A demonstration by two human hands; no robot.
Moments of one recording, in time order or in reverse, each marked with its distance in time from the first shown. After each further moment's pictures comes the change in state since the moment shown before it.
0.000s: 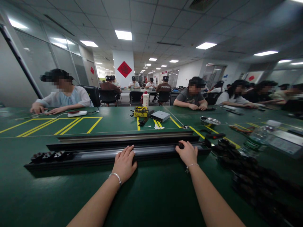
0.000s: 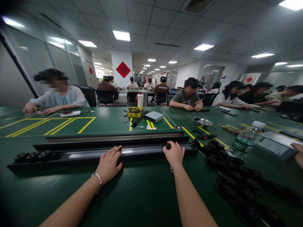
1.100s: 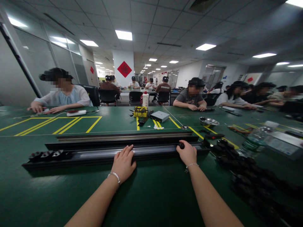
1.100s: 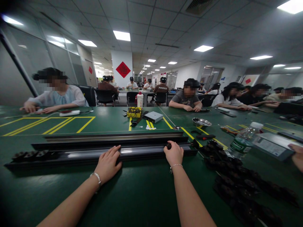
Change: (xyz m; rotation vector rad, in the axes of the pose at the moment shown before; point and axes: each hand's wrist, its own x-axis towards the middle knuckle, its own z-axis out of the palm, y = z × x) left_hand 0.000 0.002 -0.002 -0.007 -0.021 -0.018; right_hand 0.005 0.004 -0.005 0.021 0.006 -0.001
